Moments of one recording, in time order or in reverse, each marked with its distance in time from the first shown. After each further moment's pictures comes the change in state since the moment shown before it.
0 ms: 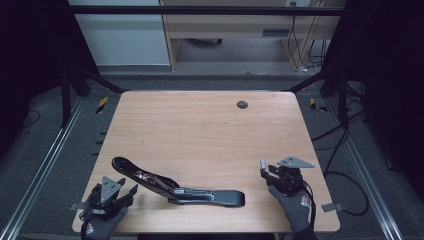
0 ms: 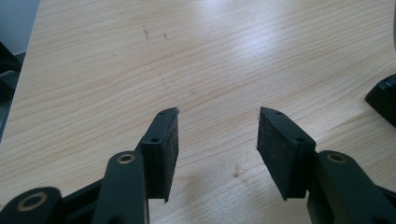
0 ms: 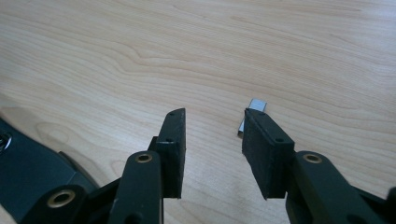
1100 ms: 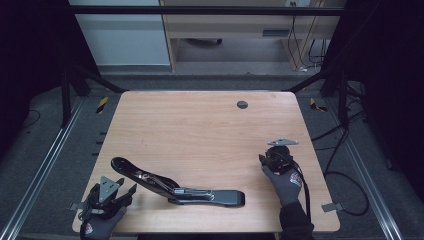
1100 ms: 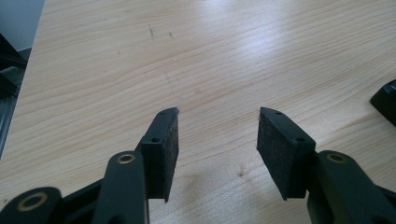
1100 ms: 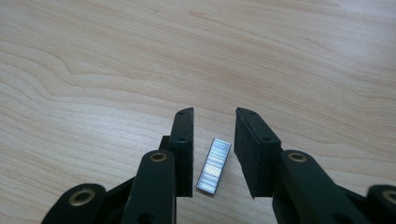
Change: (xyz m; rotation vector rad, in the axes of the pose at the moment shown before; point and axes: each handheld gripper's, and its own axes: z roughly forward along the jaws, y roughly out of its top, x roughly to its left) left arm 0.002 0.000 -0.001 0.003 0.011 -0.013; right arm -0.015 0.037 0.051 0.127 -0.130 0.007
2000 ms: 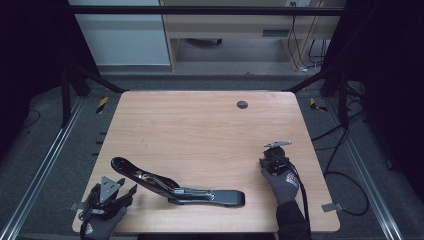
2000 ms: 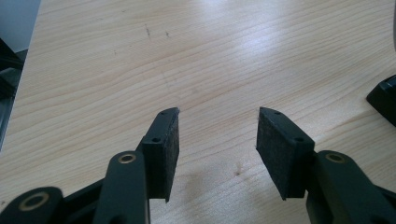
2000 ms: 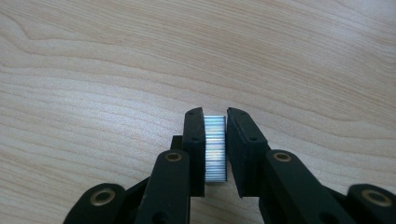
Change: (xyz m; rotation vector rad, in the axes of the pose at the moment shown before) left arm -0.001 0.000 0.000 0.006 -0.010 0.006; right arm 0.000 -0.008 0.021 0.113 -0.030 0.011
